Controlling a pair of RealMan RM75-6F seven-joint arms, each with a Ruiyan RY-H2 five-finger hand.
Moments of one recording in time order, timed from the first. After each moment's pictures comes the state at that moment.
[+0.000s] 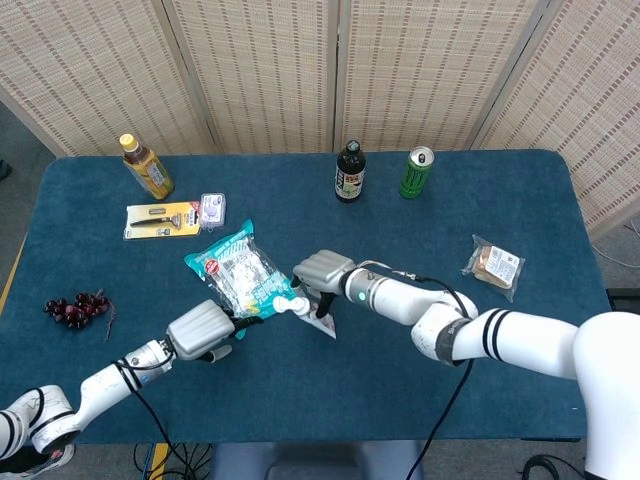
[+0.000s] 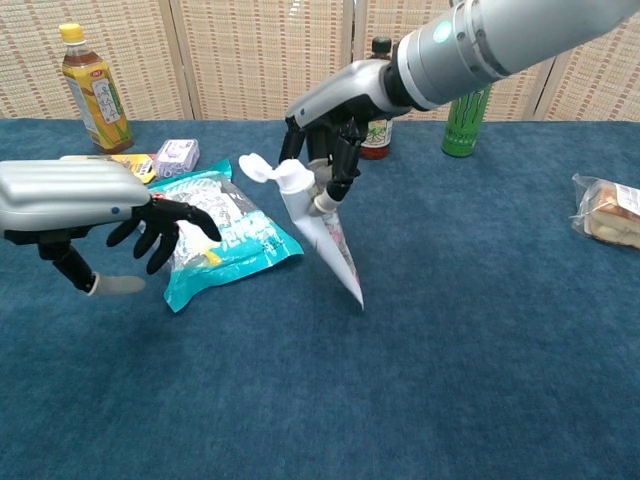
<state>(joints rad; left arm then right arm) -0.79 -1.28 0.11 -1.46 1.73 1.00 -0.10 1.37 -1.28 0.14 -1.47 -1.06 0.20 0.17</state>
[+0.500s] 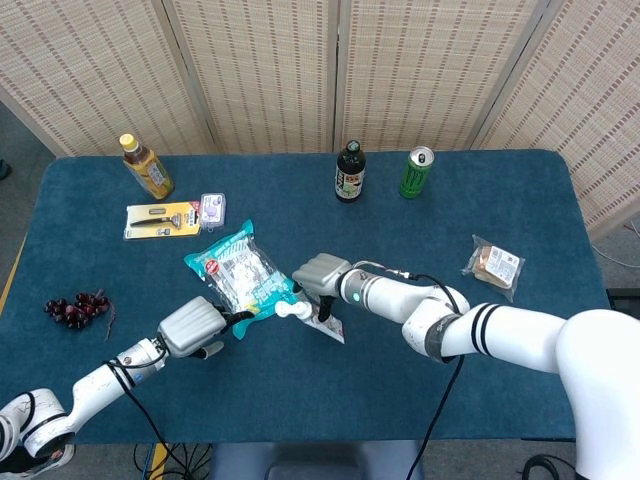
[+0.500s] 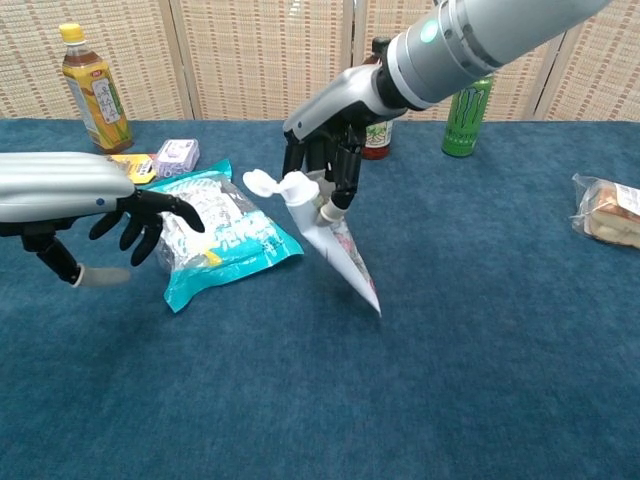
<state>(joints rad) -0.77 -1.25 0.10 -1.50 1.70 0.99 -0.07 1.46 -1.28 0.07 -1.46 -1.01 0.17 0.16</state>
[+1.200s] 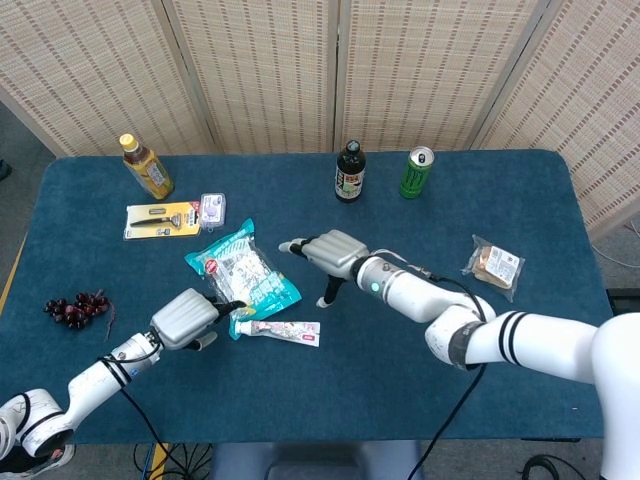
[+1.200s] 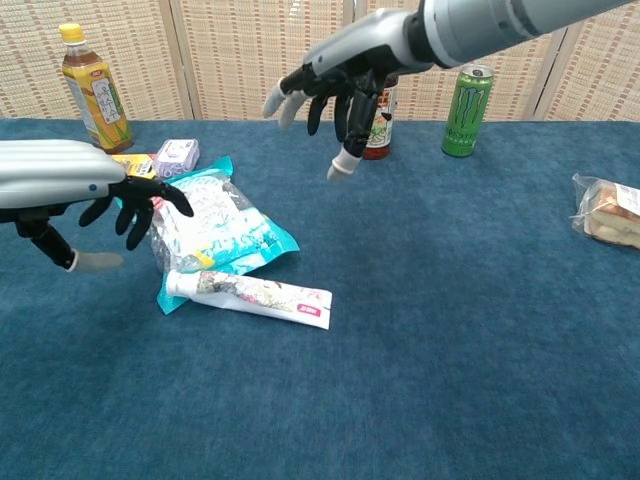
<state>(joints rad) -0.75 -1.23 0.06 -1.49 1.63 0.98 -0.02 1.38 -1.18 0.04 -1.57 -0.92 0.44 0.10</state>
